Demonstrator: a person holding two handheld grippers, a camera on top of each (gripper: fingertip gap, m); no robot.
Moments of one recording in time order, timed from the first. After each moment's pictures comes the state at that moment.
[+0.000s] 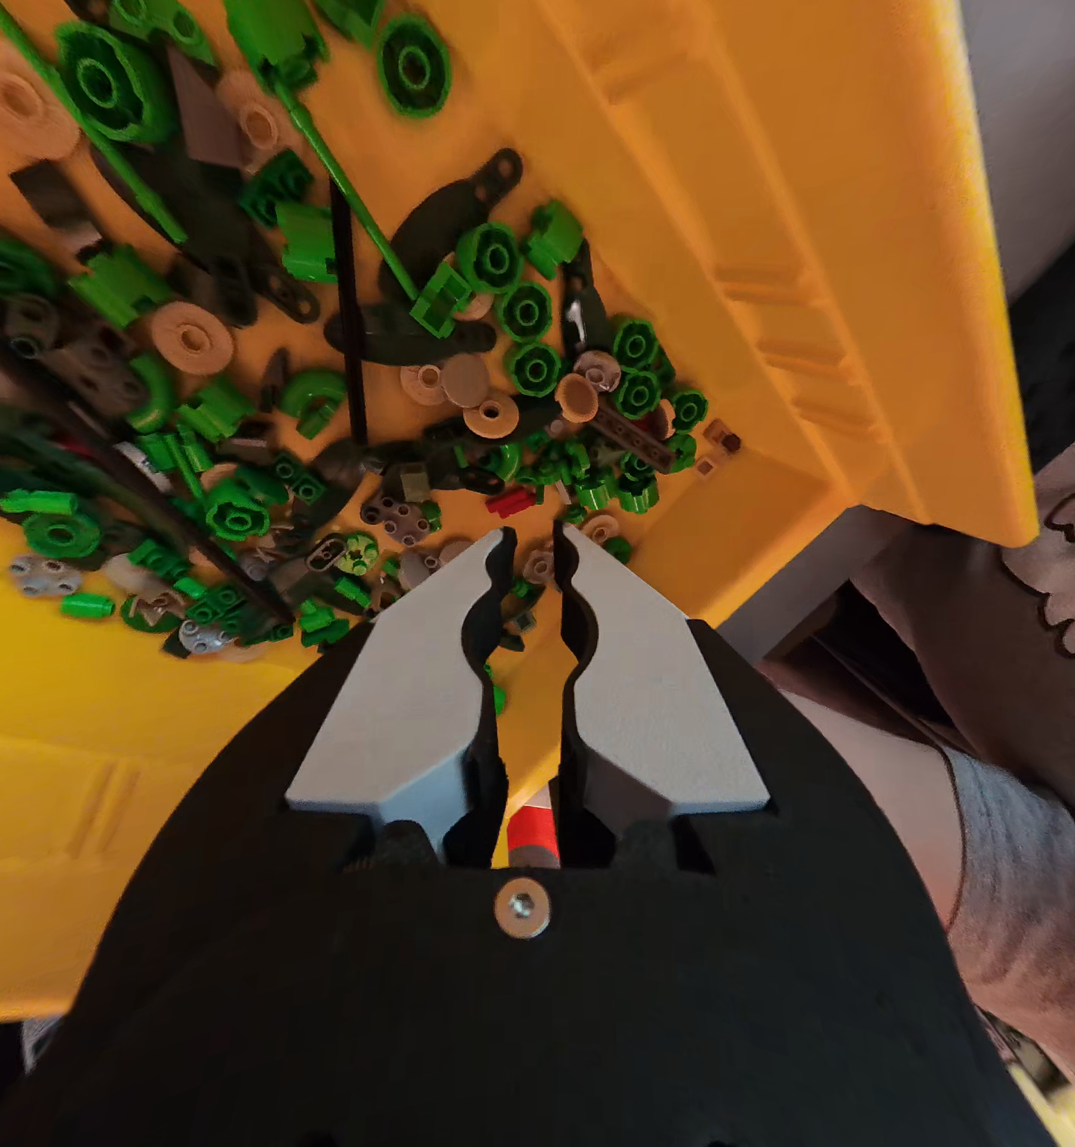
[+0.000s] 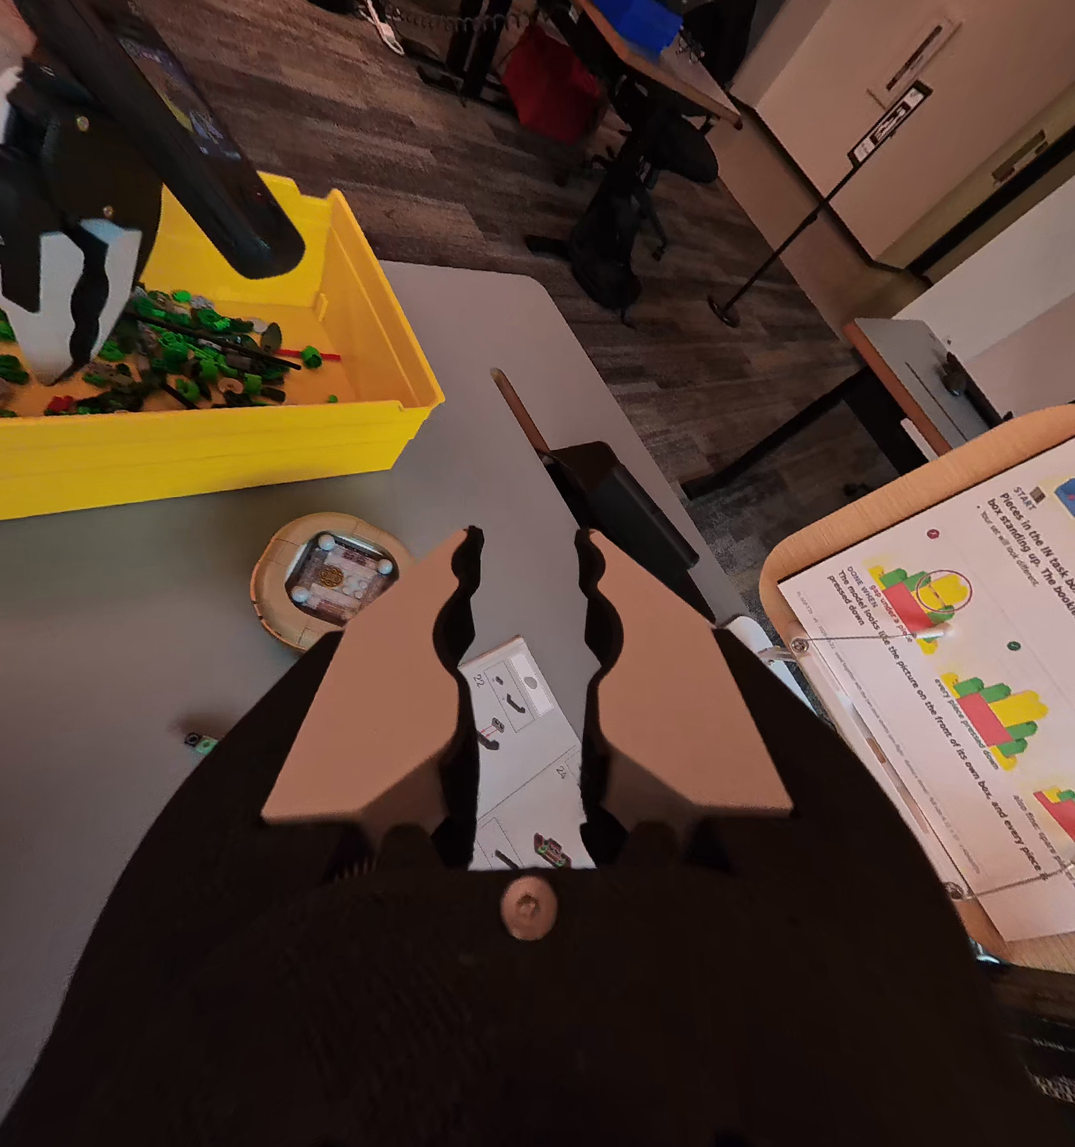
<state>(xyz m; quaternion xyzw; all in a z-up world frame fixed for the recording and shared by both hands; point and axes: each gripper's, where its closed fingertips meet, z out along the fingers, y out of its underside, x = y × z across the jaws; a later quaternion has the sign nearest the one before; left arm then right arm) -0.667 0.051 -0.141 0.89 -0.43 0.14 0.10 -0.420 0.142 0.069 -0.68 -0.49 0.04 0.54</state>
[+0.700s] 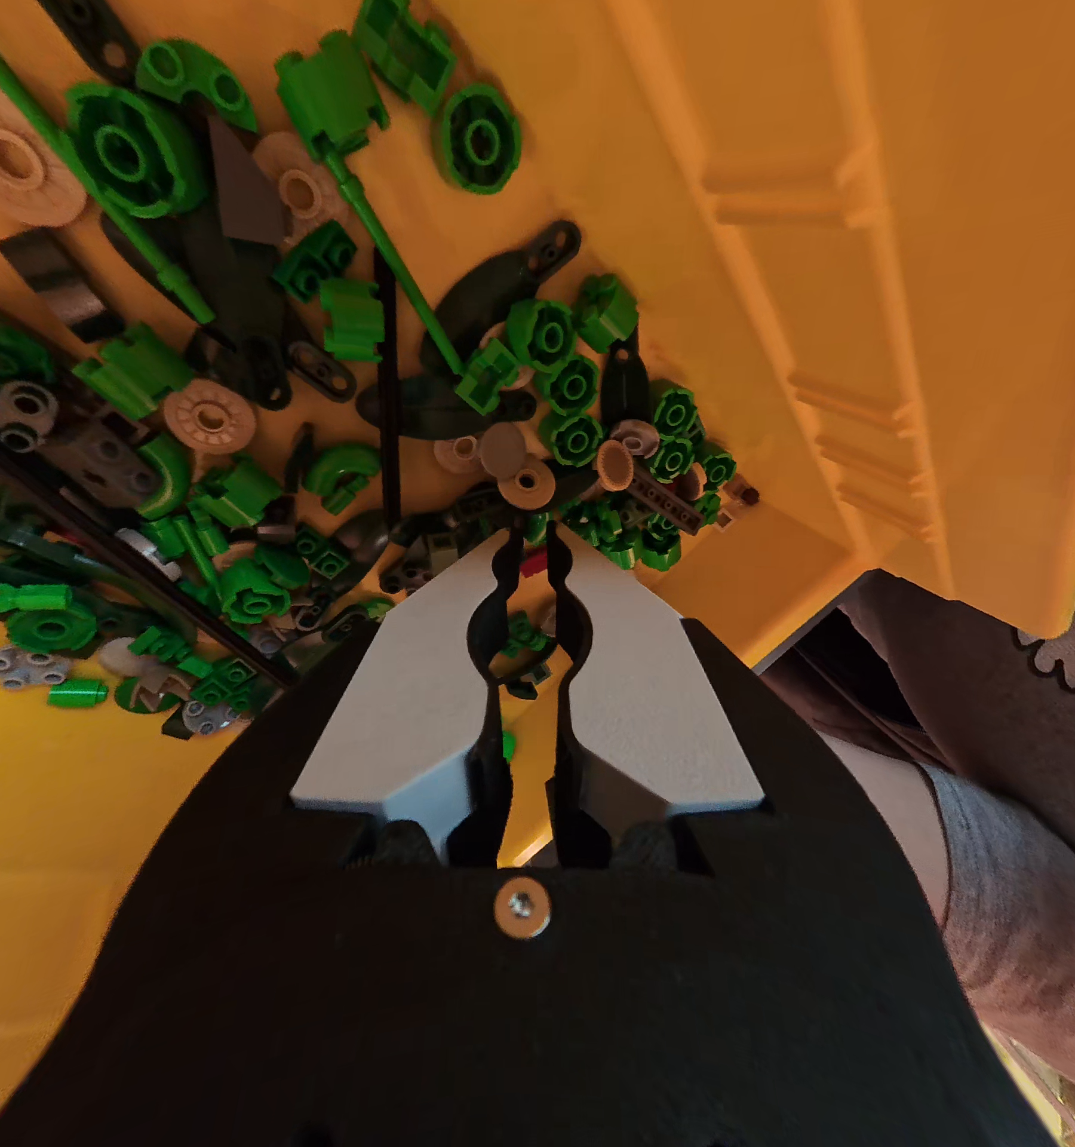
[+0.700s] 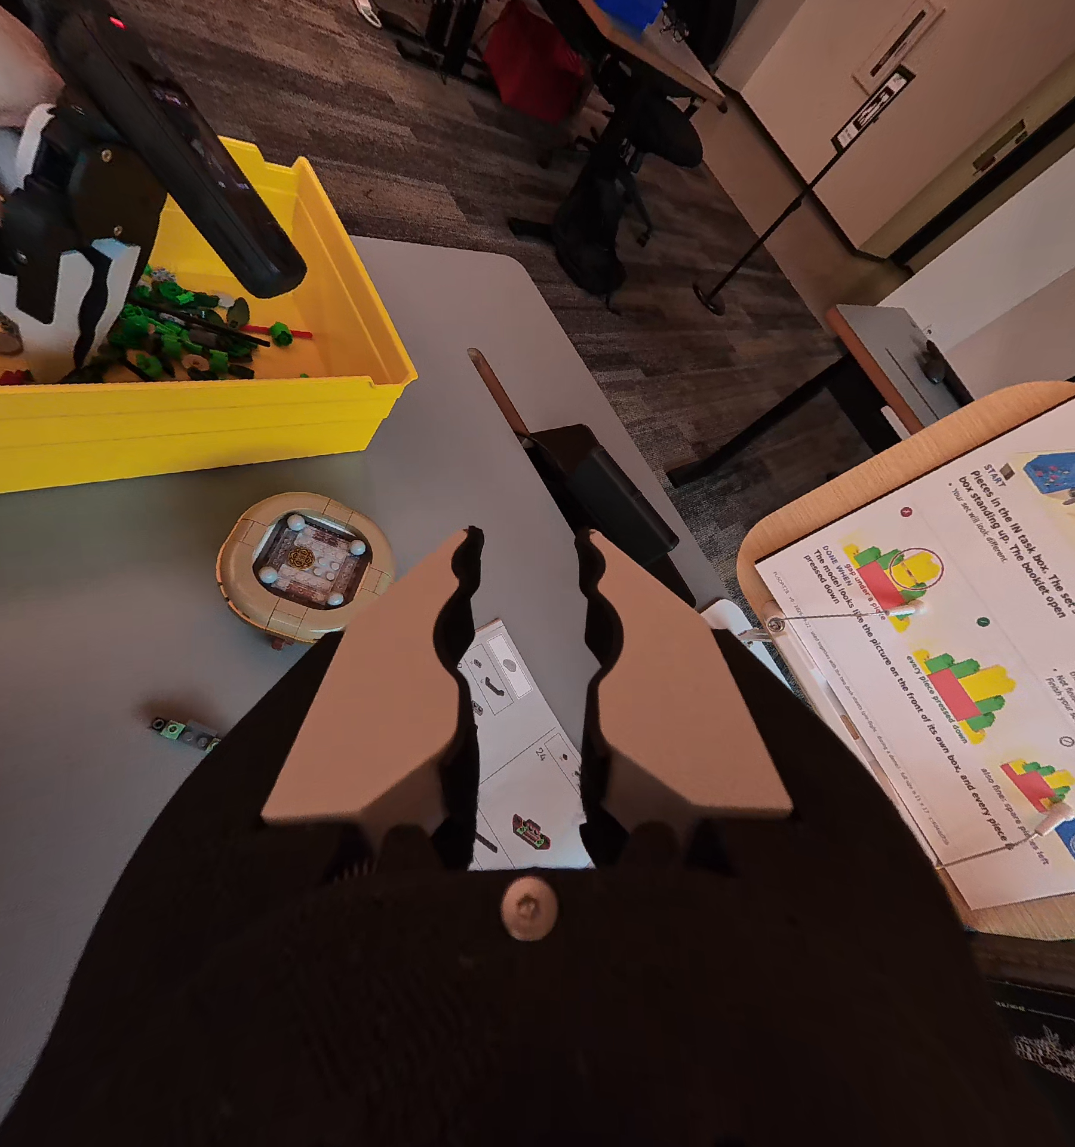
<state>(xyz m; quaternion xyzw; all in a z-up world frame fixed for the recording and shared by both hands) -0.659 0.064 -0.161 0.89 -0.41 0.15 0.13 -0.406 0.149 0.068 -0.69 -0.49 0.02 0.54</state>
